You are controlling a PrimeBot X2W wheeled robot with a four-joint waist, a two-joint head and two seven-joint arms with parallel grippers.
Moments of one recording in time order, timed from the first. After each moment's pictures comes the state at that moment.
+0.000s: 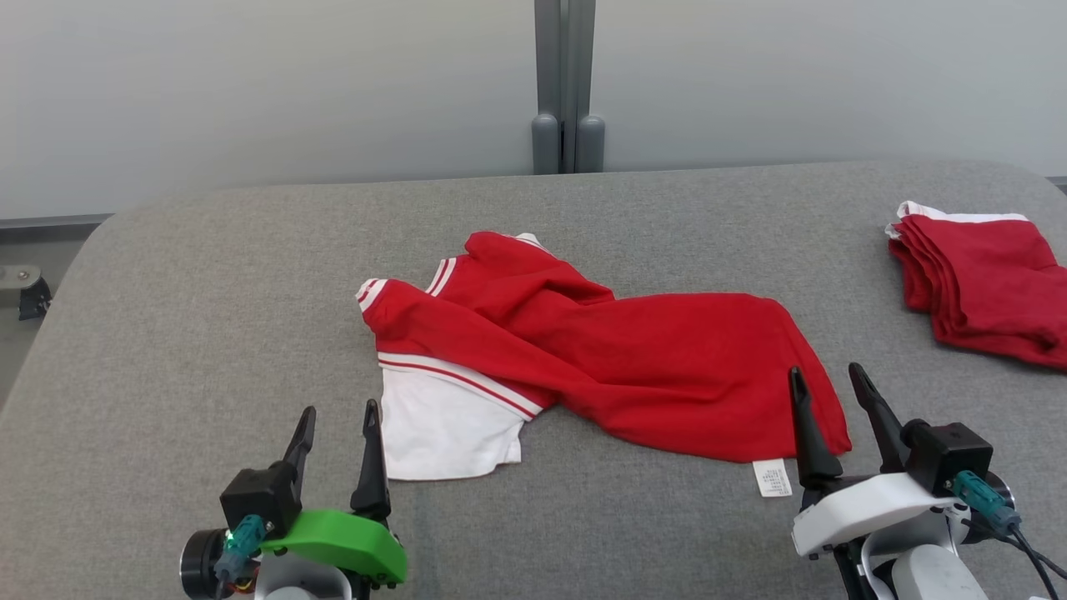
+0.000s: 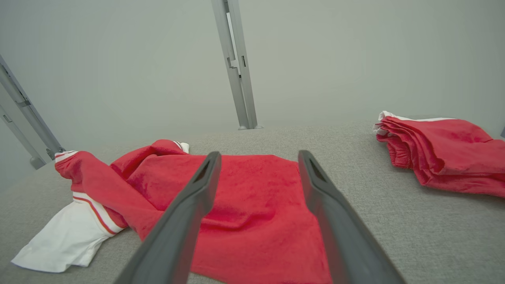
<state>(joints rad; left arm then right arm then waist) -0.10 0.05 -0.21 0.37 -0.33 0.03 -0.26 -0.06 -0.05 0.02 0.27 0.19 0.13 -0.26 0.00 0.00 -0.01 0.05</state>
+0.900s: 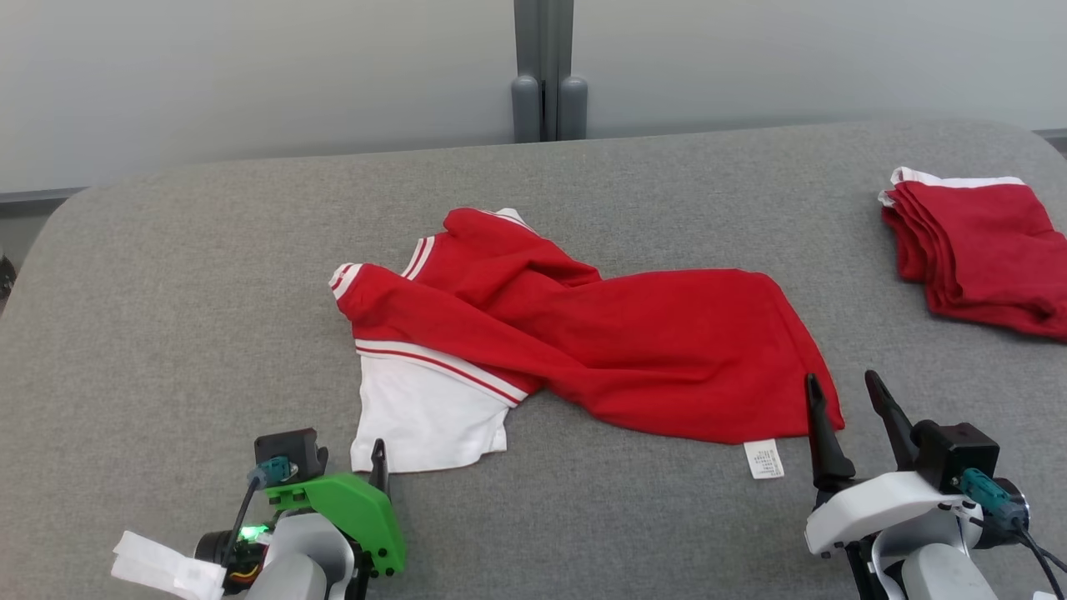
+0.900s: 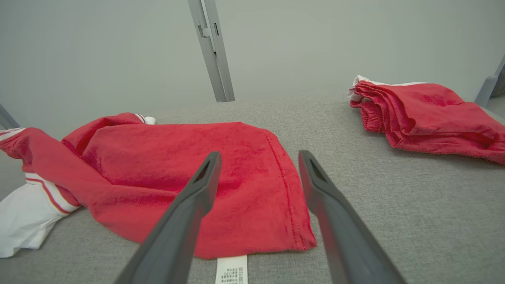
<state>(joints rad) -0.26 0.05 -0.25 0.65 -0.38 0.08 0.02 -0.08 -0.05 -0.03 0.34 0.16 0.13 -0.26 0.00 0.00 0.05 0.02</state>
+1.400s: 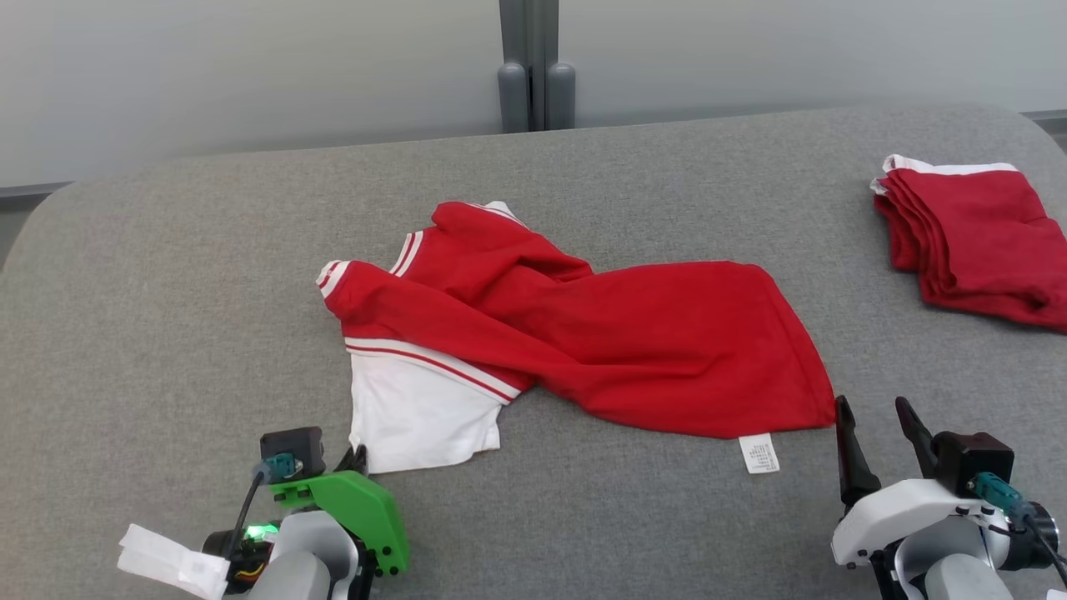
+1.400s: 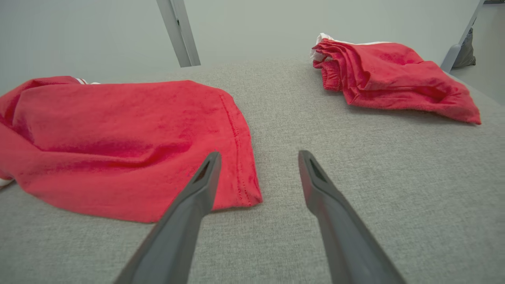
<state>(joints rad) -0.28 0.06 -0.27 0.69 -0.41 0.08 0.04 -0.09 -0.05 -0.12 0.42 0.11 0.13 -0.22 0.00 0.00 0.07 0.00</state>
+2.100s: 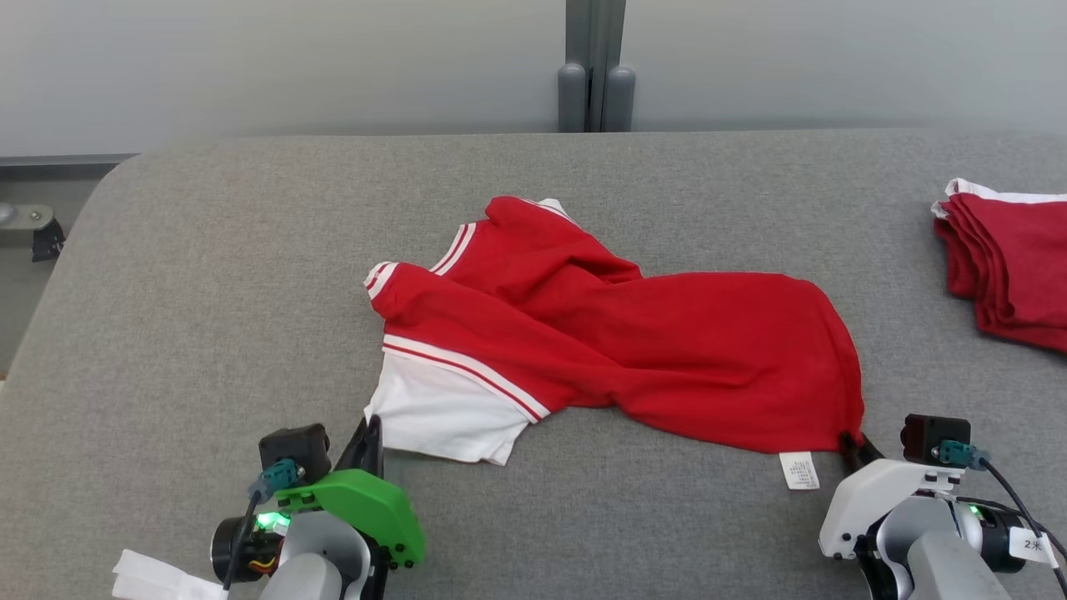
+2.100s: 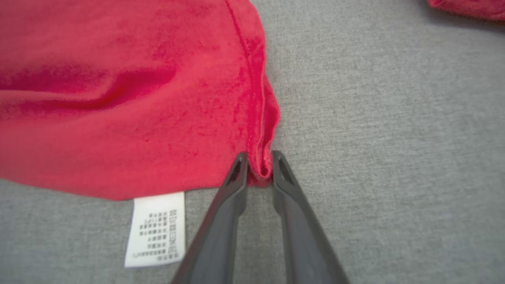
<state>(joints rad) -0.22 0.06 -0.29 0.53 -0.43 0.08 -0.05 -0.28 -0.05 -0.20 0.80 0.05 0.13 -0.06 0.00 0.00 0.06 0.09</state>
